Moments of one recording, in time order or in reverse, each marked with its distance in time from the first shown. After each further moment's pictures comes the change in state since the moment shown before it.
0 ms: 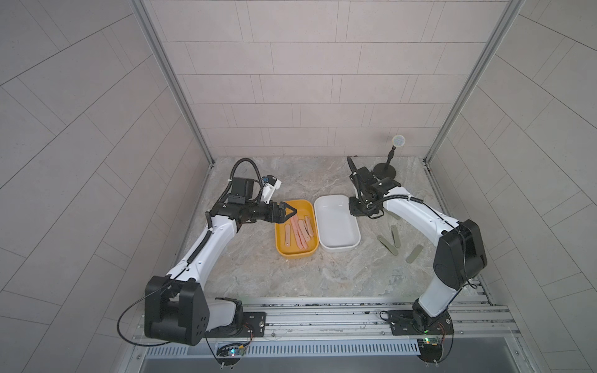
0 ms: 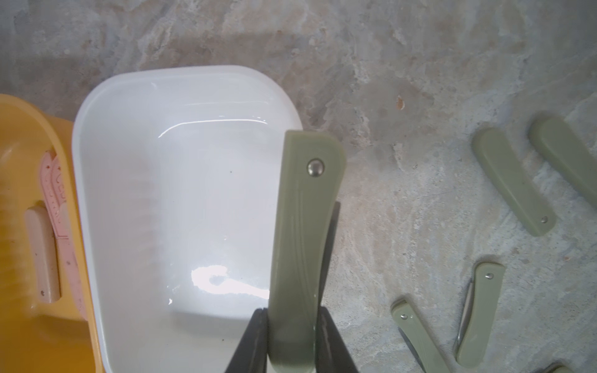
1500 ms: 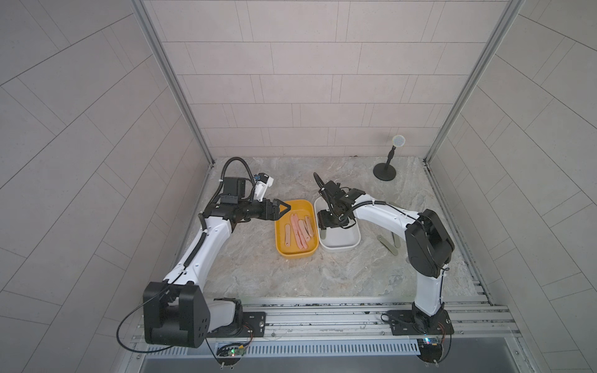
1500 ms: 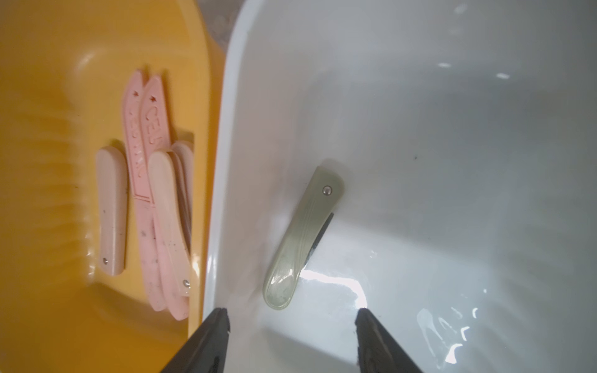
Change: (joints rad) left arm 0.054 -0.020 0.000 0.002 0.023 -0.004; right arm 0.187 0.179 0.031 0.162 -0.111 0.045
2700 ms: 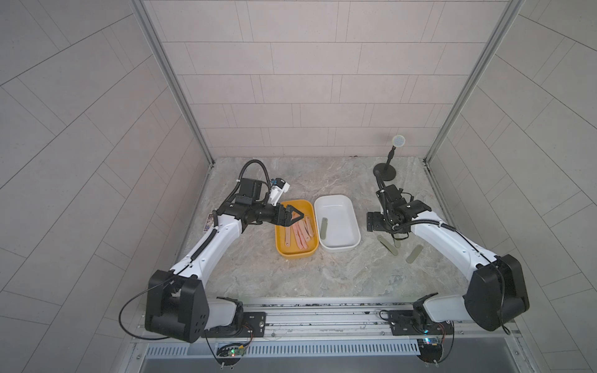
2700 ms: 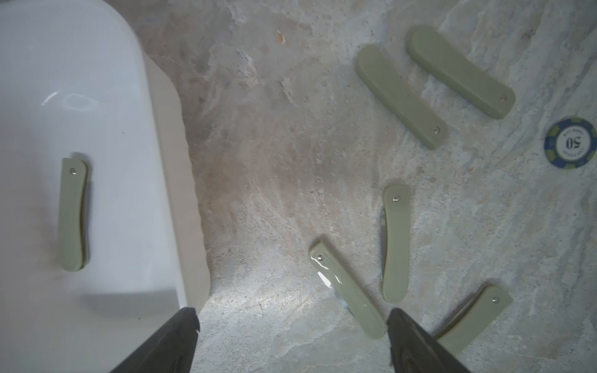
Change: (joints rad) left arm -0.157 0.053 0.000 0.005 0.021 -0.014; right arm -0.343 -0.512 -0.463 -0.058 0.170 -0.058
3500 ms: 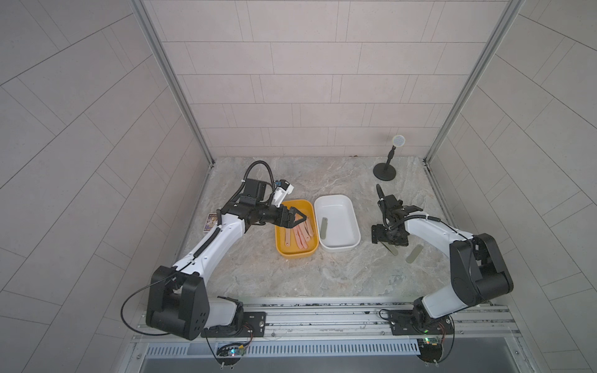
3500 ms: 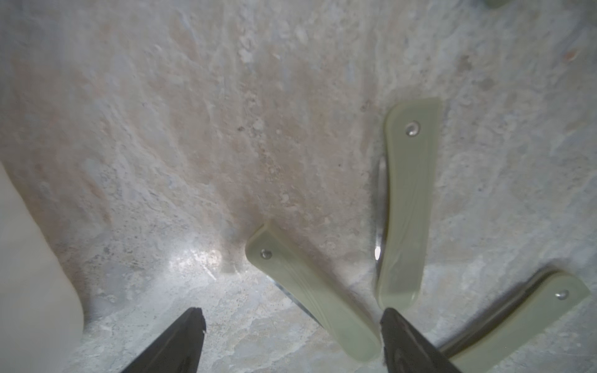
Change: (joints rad) left arm -0.025 0.013 0.000 0.000 -0.026 0.013; right arm -0.090 0.166 -0.097 0.060 -0.055 -0.034
